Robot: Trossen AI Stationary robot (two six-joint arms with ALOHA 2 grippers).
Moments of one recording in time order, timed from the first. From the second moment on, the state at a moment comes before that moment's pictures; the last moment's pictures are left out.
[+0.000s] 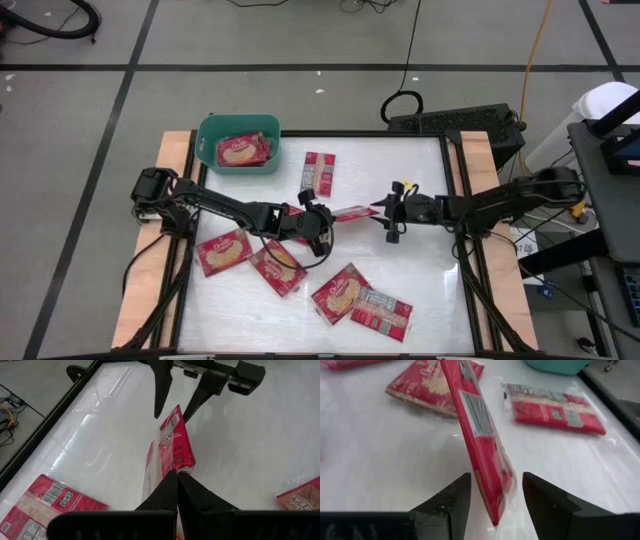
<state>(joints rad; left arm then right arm) -0.16 1.75 1.15 -0.06 -0.46 -0.12 -0.03 1.19 0.21 0.45 0.20 -0.12</state>
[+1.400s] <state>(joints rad) -0.21 1.38 1.08 -0.64 -0.77 -0.34 -0.13 1.19 0.79 -0.16 0.13 0.02</state>
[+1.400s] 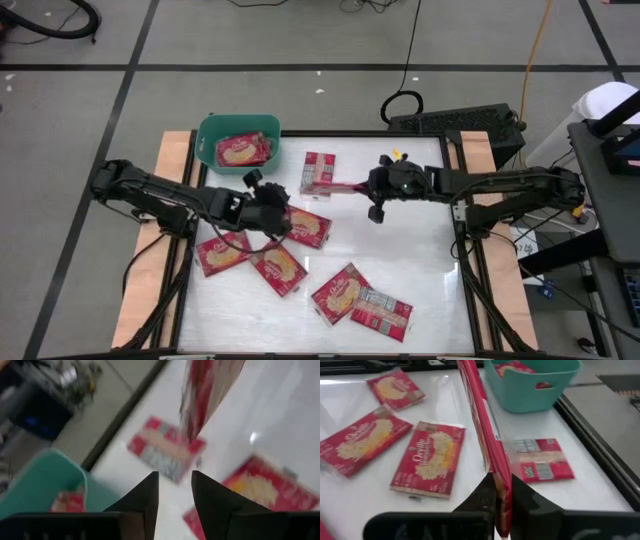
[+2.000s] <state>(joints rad) 0.01 1.32 0.91 0.09 -0.38 0.15 -0.17 1.23 0.82 -0.19 0.08 0.04</state>
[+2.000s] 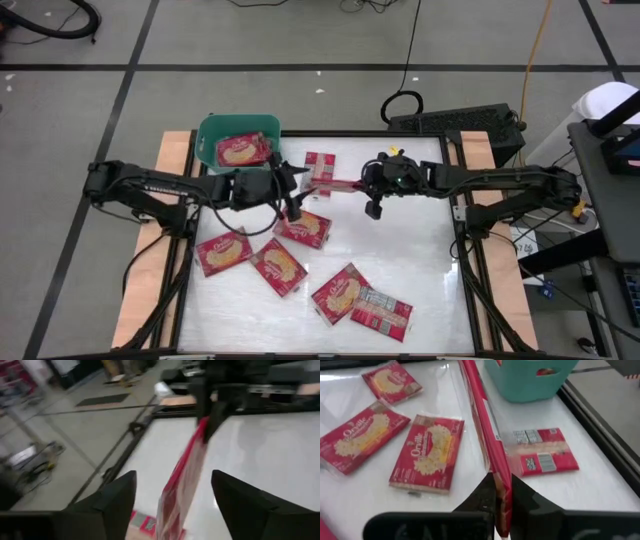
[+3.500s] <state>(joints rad) 0.41 0.98 0.91 -0.38 -0.14 0.11 -0.18 1.23 0.82 -0.17 0.31 -0.07</state>
